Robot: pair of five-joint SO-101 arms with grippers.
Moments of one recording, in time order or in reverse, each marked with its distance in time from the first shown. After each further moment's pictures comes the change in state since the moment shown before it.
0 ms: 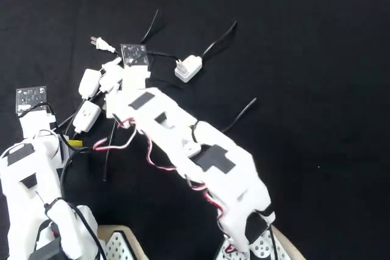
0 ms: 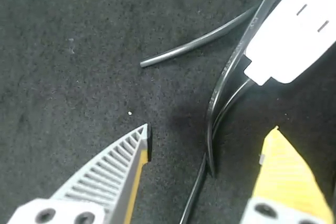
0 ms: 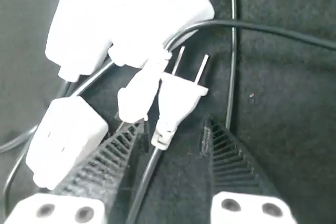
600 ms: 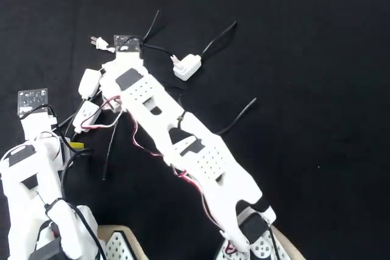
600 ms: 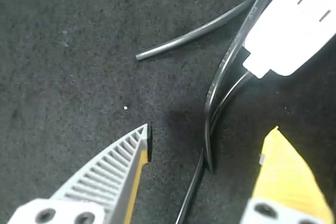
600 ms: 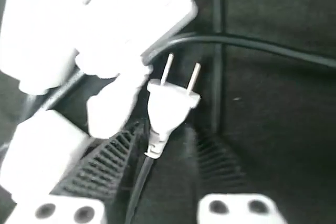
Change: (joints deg) left arm 0.0 0.0 1.1 -0.1 0.0; right arm 0.5 23.6 -44.4 35.6 -0.5
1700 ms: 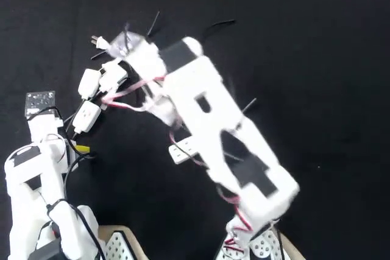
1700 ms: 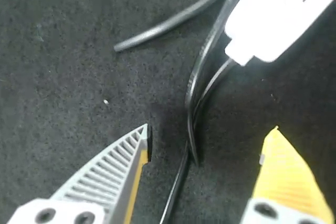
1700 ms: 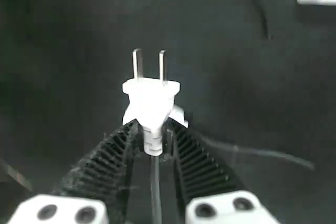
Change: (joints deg) left arm 2.0 0.0 2.1 -0.1 0.0; right arm 8.6 -45.4 27.4 29.8 59.3
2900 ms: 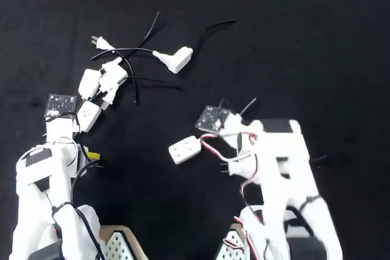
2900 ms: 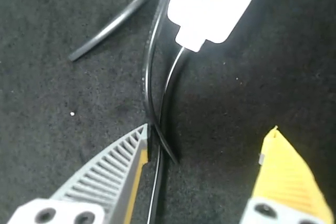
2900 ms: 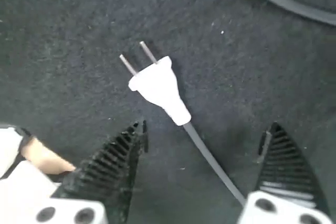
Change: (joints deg) left arm 4.9 -0.6 4.0 -2.4 -5.3; right arm 33.1 -42.7 75.5 -28.3 38.6
